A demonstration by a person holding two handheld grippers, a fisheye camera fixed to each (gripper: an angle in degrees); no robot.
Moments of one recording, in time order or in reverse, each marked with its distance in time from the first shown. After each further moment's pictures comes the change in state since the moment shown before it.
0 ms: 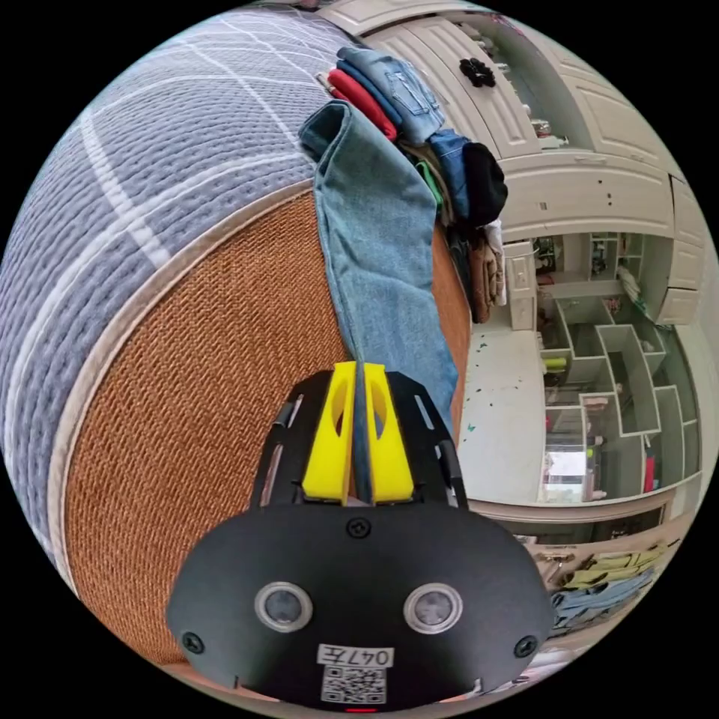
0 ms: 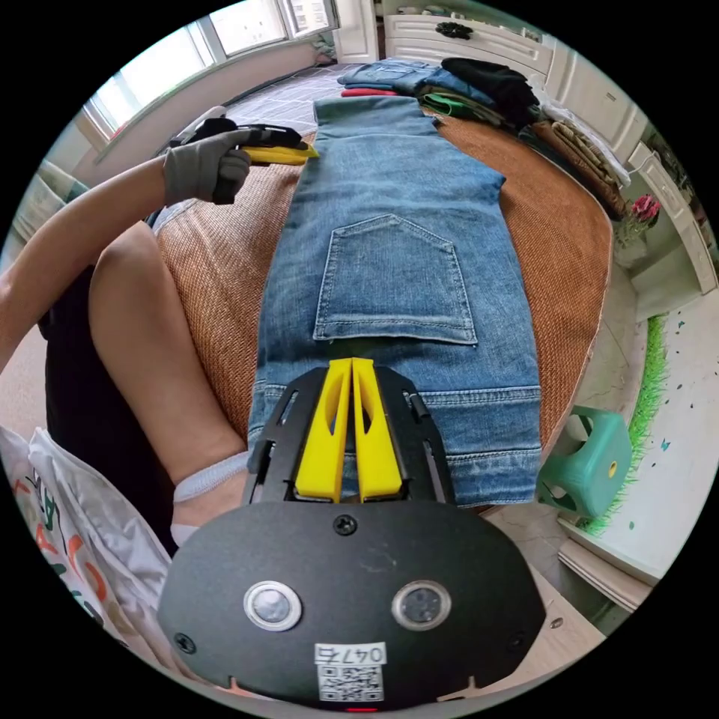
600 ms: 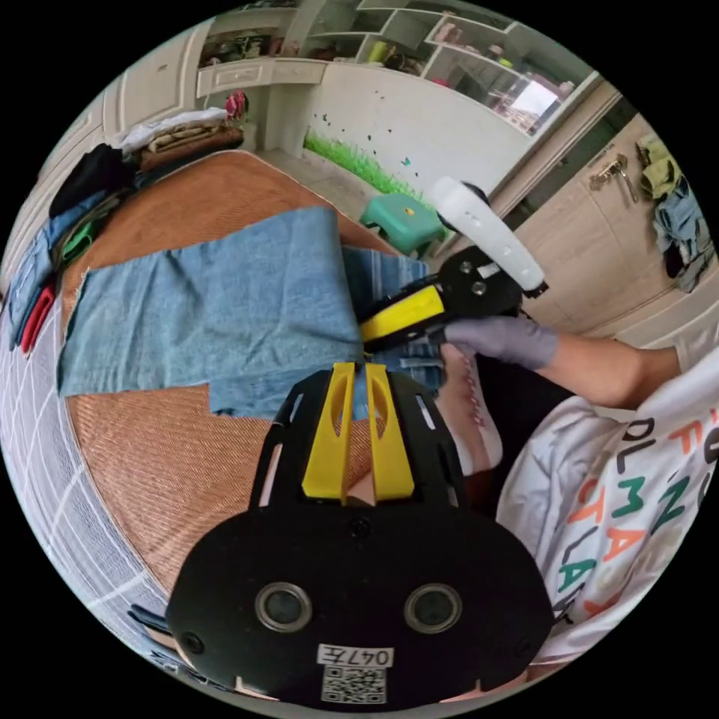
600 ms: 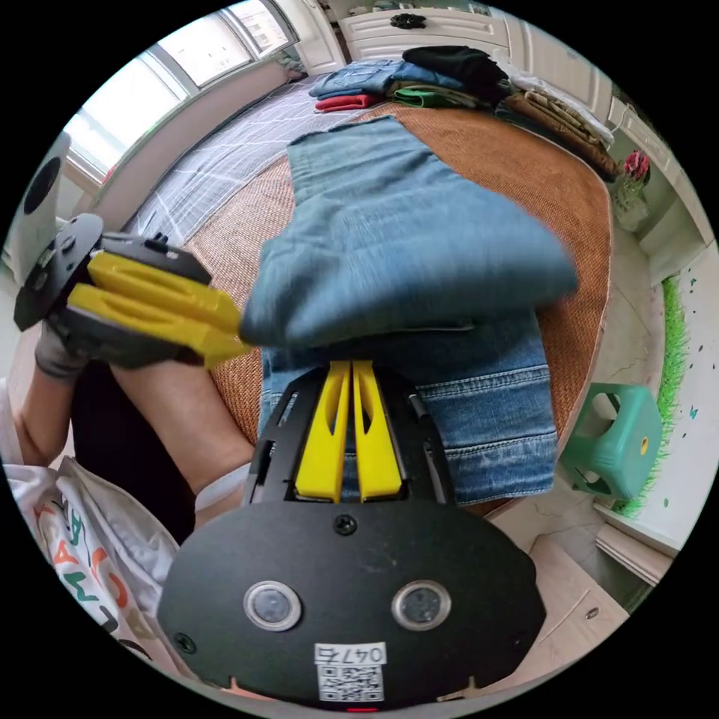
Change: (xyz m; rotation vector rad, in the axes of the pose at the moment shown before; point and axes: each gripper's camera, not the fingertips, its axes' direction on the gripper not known) left arm 0.245 0.274 0.050 -0.576 -0.253 1.152; right arm 0.048 0.038 0.016 0.025 -0.105 0.111
